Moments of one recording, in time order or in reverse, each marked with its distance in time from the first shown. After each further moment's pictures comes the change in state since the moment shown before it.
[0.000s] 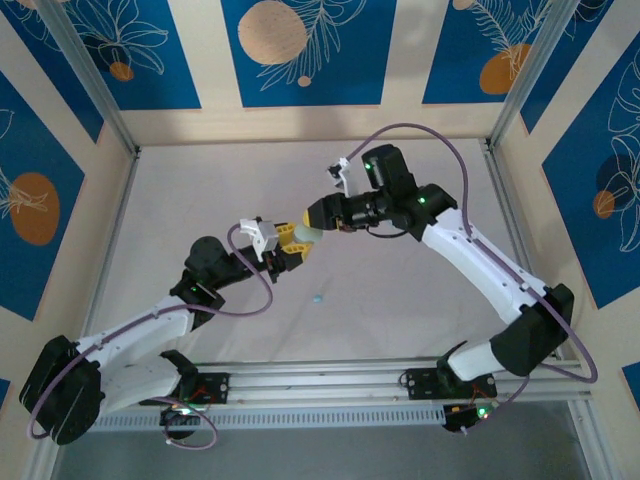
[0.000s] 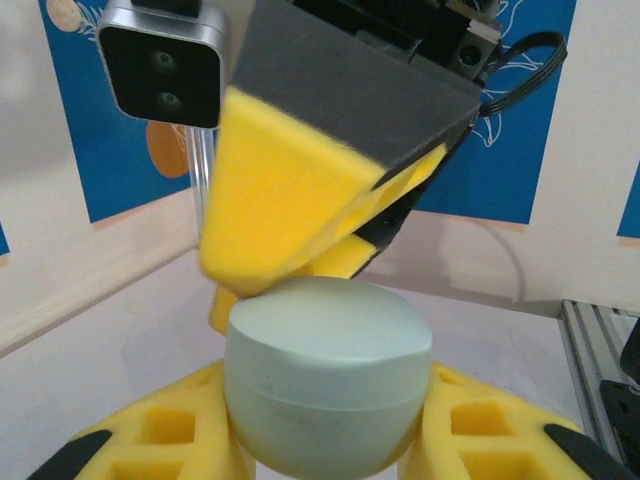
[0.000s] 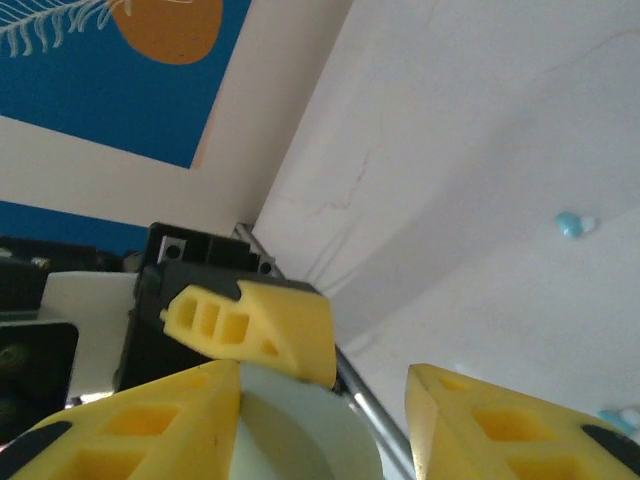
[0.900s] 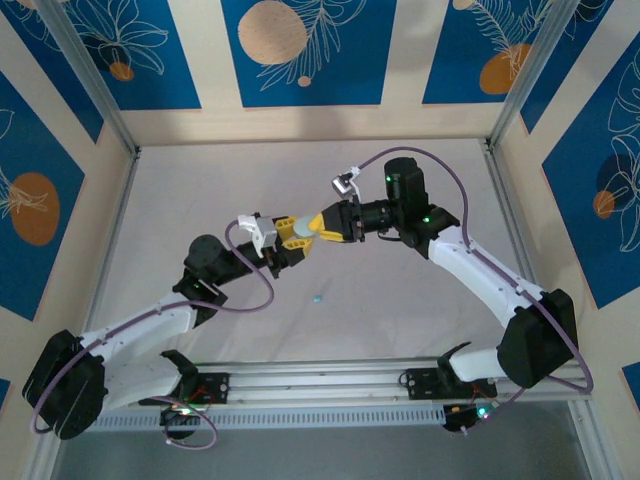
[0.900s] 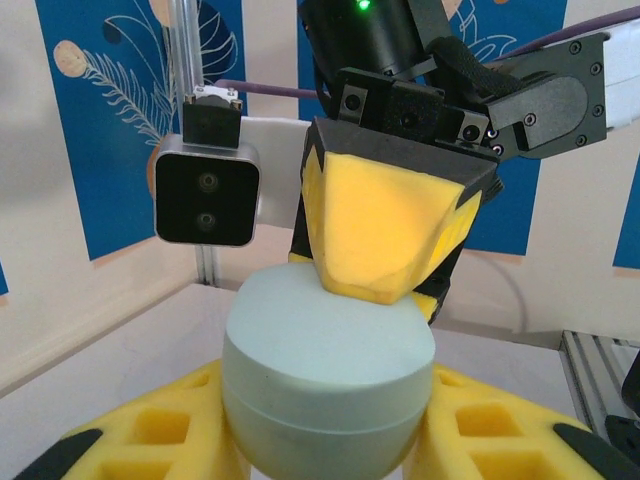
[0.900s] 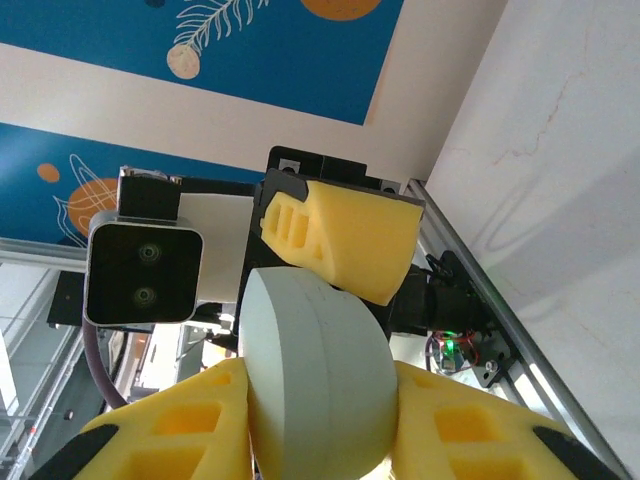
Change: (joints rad) left arm 0.000 0.035 0.021 0.090 0.009 -0.030; right arm -0.089 -0.051 -0.288 0.536 -0.439 0.401
